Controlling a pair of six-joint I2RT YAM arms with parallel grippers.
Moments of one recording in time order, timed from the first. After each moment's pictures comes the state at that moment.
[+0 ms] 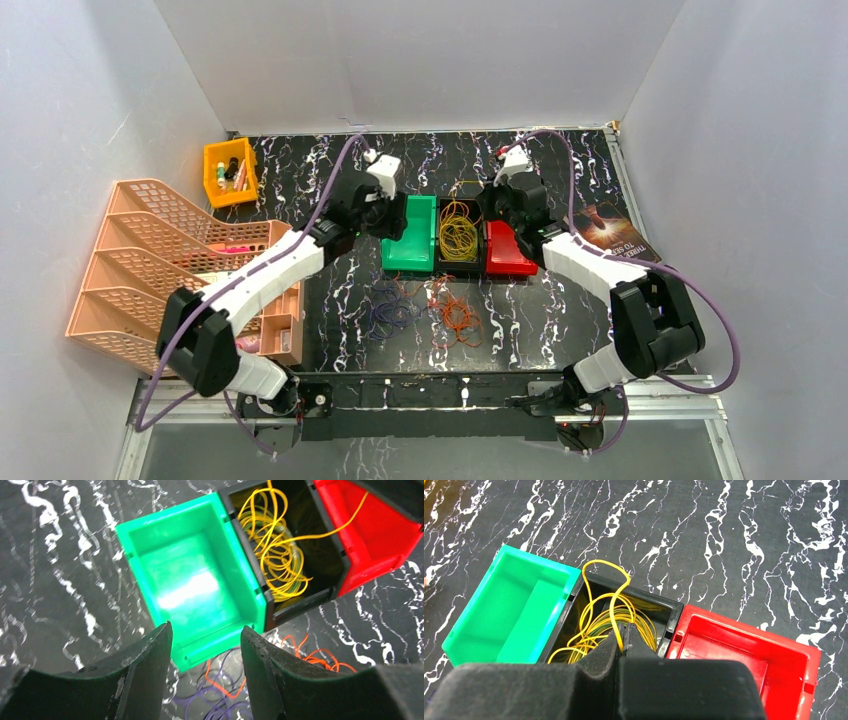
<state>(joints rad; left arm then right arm) -0.62 1.46 1.14 -0.27 -0.02 -0.18 0.46 1.47 0.87 0.25 0.01 0.22</state>
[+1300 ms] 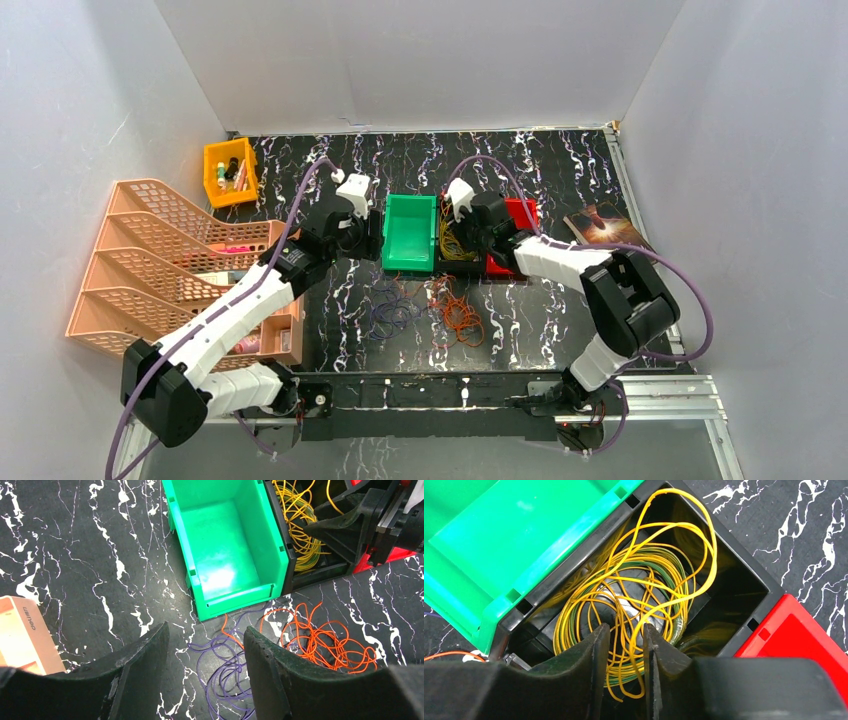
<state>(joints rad) -0.62 1.14 0.94 -0.40 -0.15 -0.24 0.61 1.62 0.88 0.13 -0.02 -0.19</state>
